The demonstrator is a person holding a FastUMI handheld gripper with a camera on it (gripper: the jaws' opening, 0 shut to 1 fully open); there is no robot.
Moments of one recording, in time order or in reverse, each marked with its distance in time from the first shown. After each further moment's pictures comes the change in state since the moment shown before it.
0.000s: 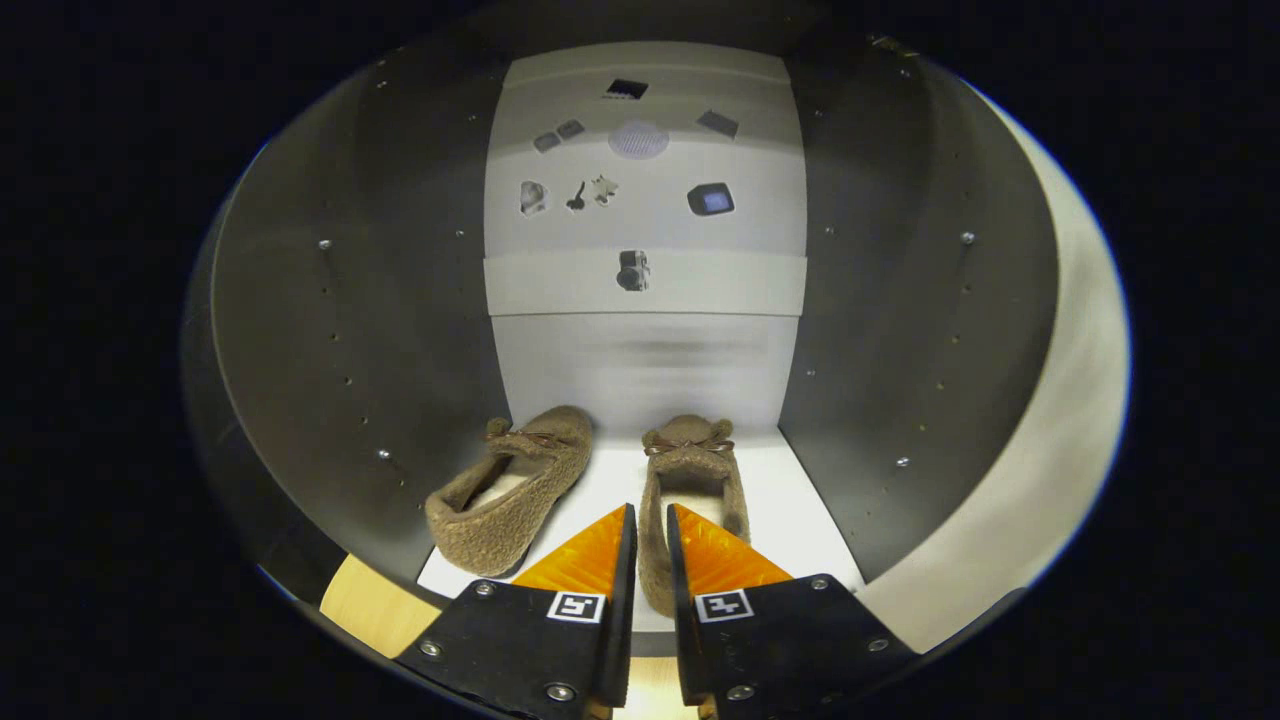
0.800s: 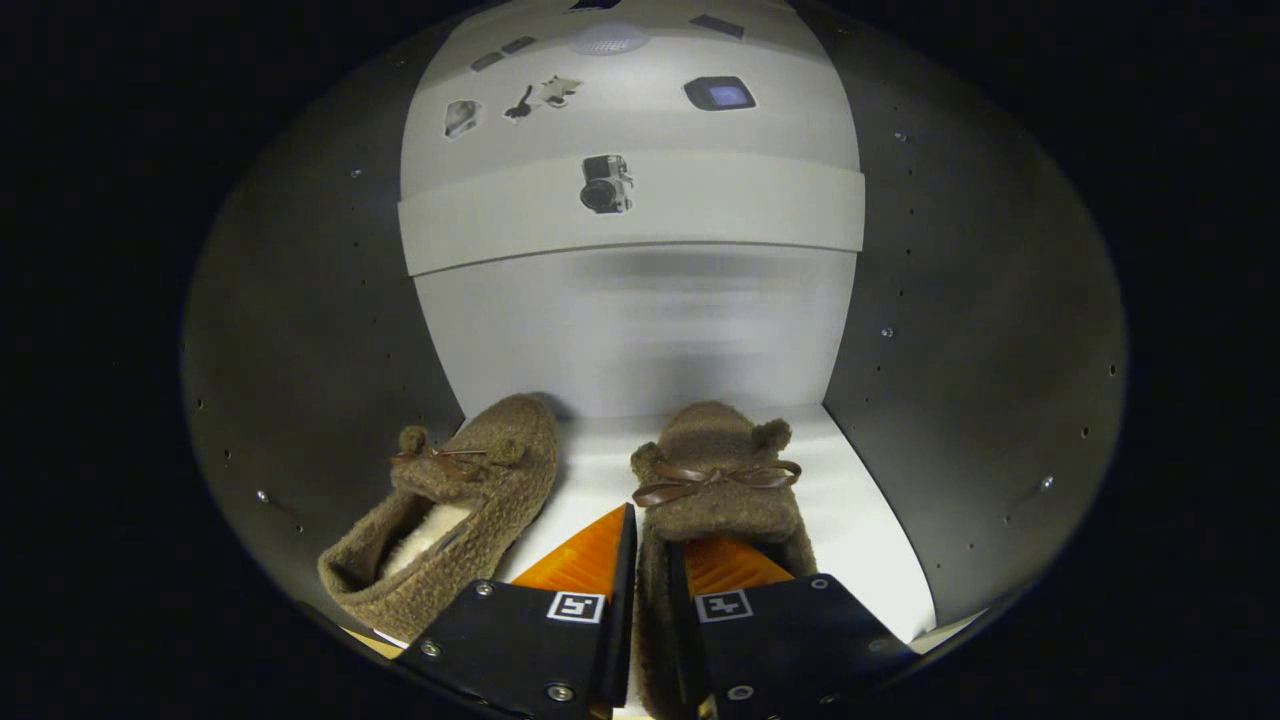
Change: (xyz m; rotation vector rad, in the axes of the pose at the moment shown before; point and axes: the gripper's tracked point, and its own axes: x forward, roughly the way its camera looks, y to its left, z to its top) arm 0.124 0.004 -0.023 0.037 0.154 0.003
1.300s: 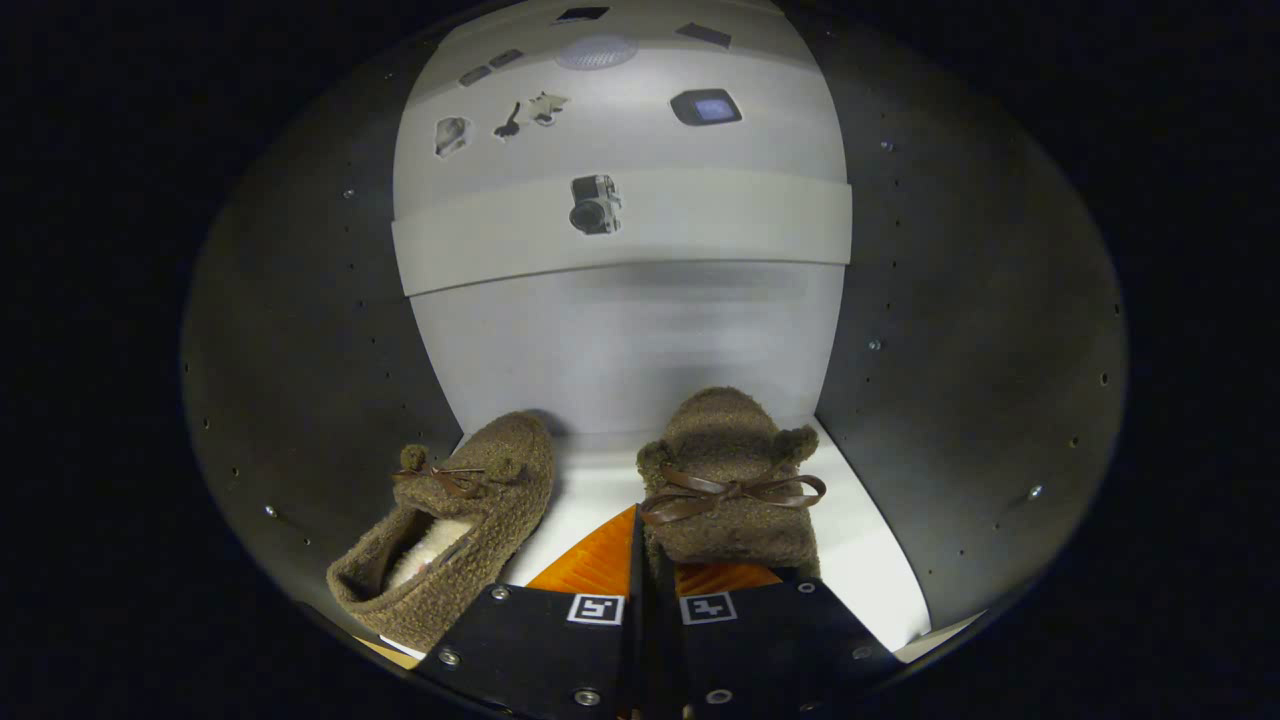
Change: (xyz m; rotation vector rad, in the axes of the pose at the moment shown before) arm 0.012 -0.006 0.010 0.037 -0.017 -0.010
